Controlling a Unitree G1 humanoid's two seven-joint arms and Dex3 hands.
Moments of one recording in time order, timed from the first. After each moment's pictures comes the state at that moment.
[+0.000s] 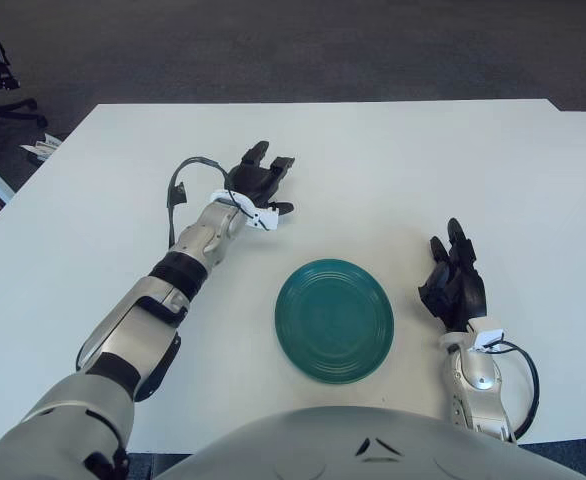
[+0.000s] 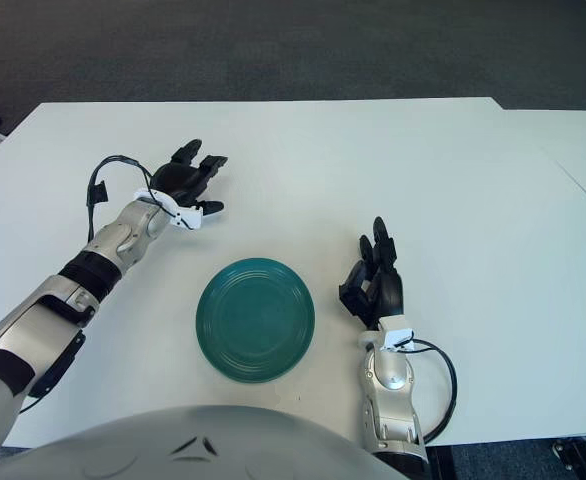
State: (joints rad) left arm -0.62 0.33 -0.49 0.65 0.87 -0.10 0.06; right arm 0.34 0.03 -0.04 0.01 -0.03 -0.33 -0.09
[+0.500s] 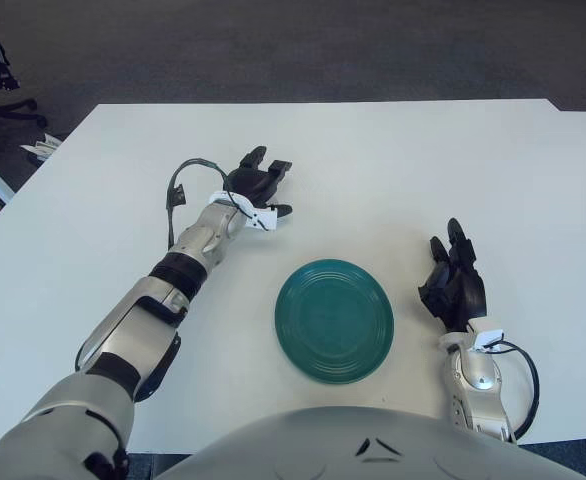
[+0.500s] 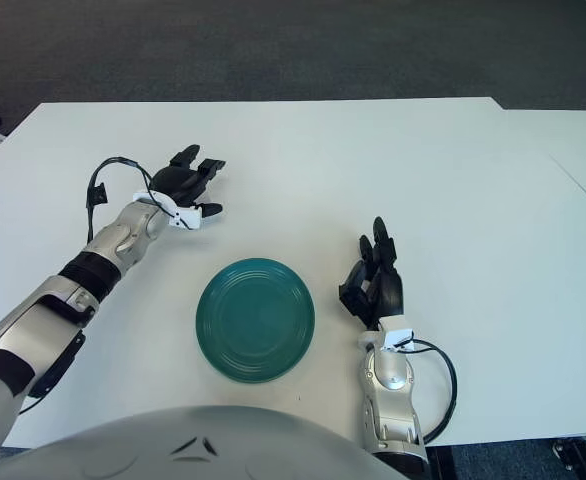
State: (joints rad) left arm -0.62 0.33 -0.51 0.73 0.85 -0.09 0.04; right arm 0.34 0.03 -0.04 0.02 -0.03 -0.33 -0.09
